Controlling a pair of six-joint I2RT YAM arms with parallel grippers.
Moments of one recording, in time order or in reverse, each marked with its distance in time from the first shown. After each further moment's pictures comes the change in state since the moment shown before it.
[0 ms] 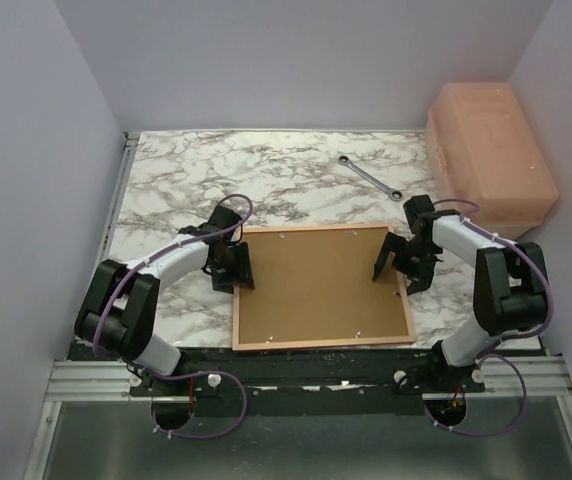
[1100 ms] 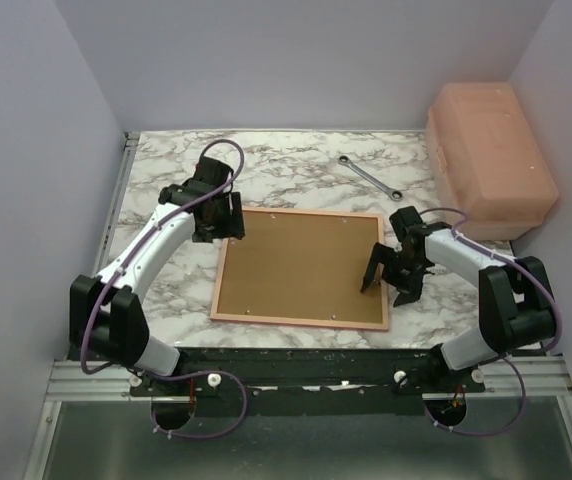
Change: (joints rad) left arm 0.092 0.013 0.462 -0.291 -0.258 0.163; right arm 0.127 -0.069 -0.070 0.031 -0.034 0.067
